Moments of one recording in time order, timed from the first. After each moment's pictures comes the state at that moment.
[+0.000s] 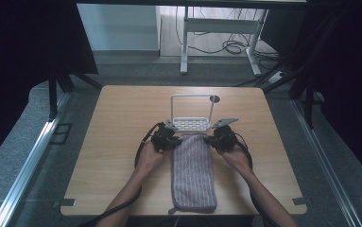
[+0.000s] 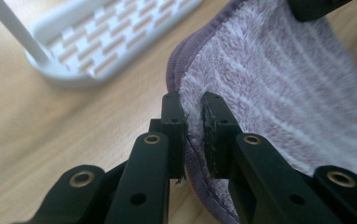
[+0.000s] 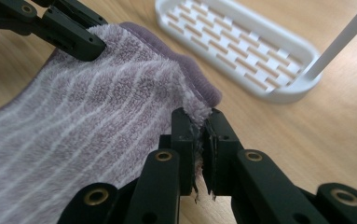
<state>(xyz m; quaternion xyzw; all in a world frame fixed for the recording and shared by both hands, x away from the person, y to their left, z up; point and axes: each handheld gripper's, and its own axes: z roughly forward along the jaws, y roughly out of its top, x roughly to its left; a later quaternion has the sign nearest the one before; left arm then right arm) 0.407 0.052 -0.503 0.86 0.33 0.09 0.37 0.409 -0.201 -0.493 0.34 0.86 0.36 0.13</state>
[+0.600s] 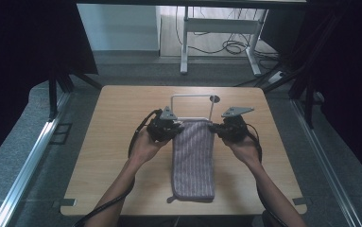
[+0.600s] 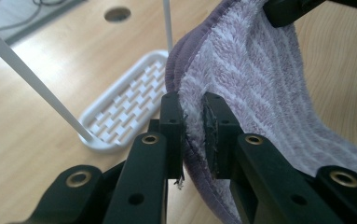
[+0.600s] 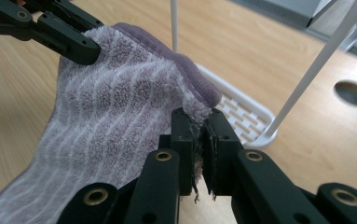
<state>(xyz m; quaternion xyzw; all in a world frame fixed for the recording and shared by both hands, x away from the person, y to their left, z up) 0.391 0.058 -0.421 0.86 0.27 0.15 0.40 0.395 -0.215 -0.421 0.32 0.84 0.42 0.15</state>
